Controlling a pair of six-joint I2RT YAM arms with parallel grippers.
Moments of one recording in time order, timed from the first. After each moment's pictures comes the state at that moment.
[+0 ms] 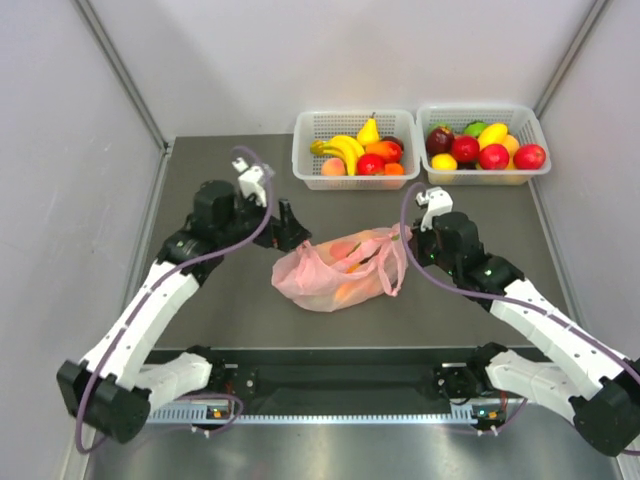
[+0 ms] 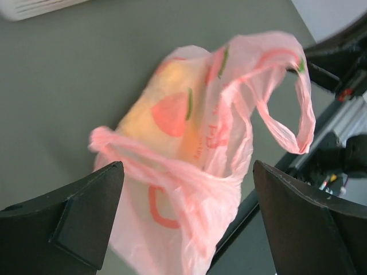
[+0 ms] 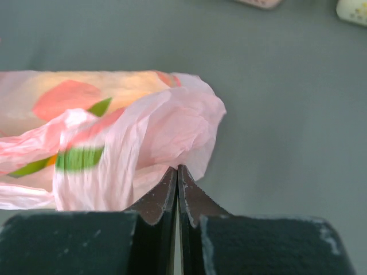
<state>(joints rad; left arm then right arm) -0.39 1.04 1.03 -0.42 0.43 -0.31 0.57 0.95 0.75 -0.34 0.15 0.17</state>
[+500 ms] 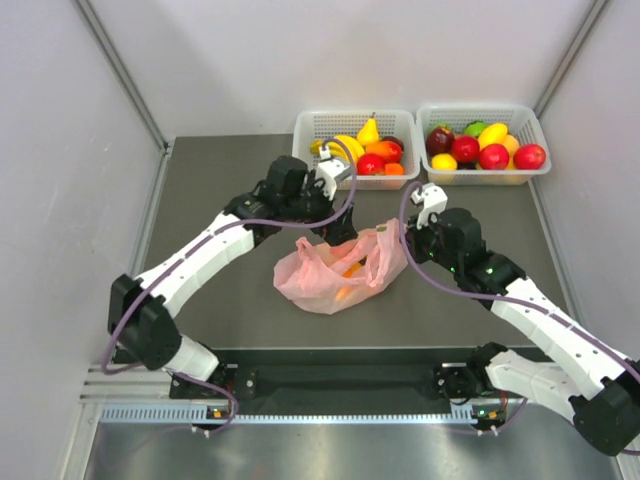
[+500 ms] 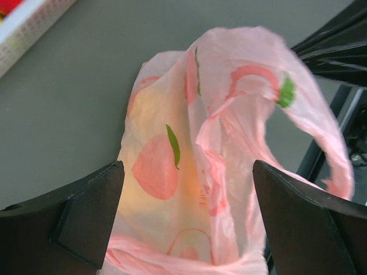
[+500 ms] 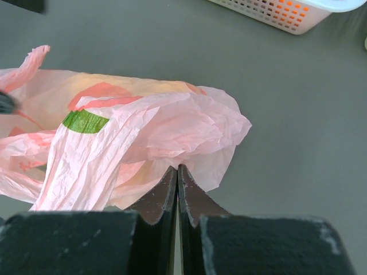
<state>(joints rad) -0.63 1.47 1.32 -0.41 0.43 -0.02 0.57 0.95 0.78 -0.30 0.04 0.11</state>
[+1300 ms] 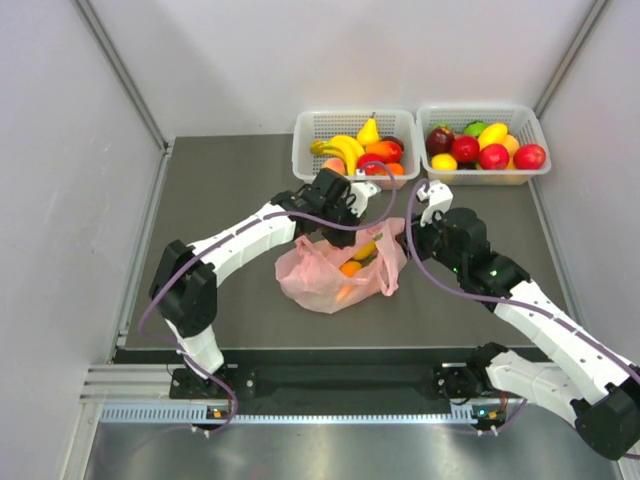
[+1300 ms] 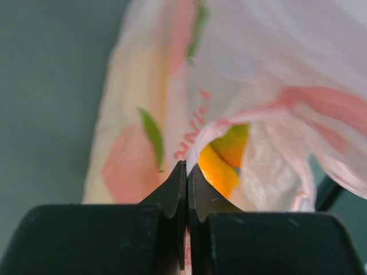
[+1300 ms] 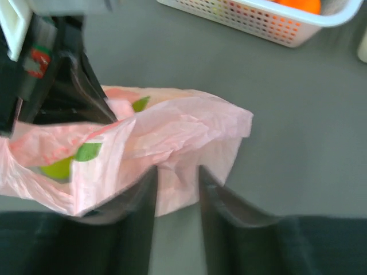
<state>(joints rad) -0.73 1.76 1.44 -0.55 0.32 0.06 0.57 0.92 0.79 -0.28 0.02 0.14</state>
